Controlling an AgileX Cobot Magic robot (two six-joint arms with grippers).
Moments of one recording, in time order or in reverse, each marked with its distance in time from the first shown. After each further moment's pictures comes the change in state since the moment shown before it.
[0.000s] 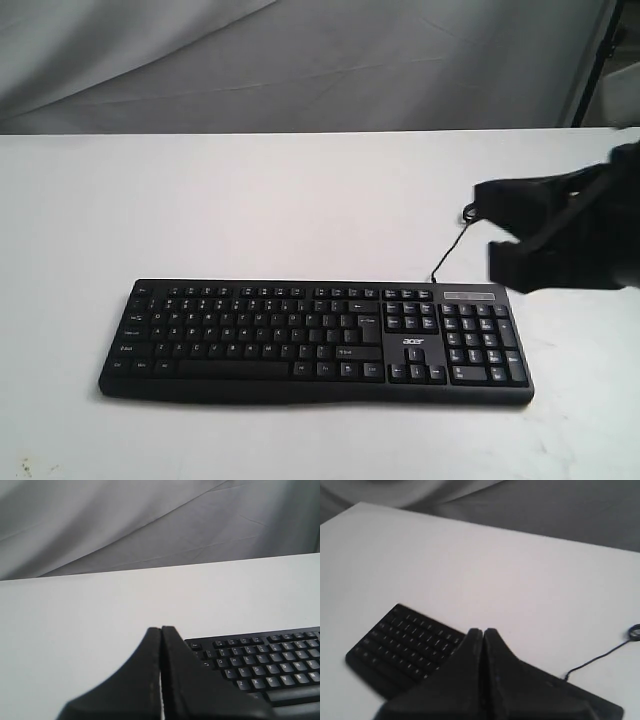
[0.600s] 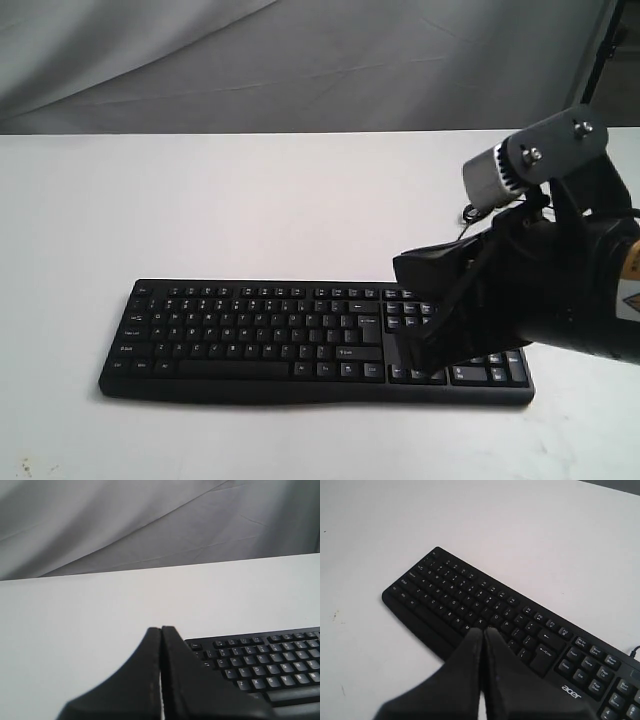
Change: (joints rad) left arm 0.000 0.000 0.000 0.000 0.000 0.000; right arm 0.185 0.175 -0.017 0.003 0.000 -0.008
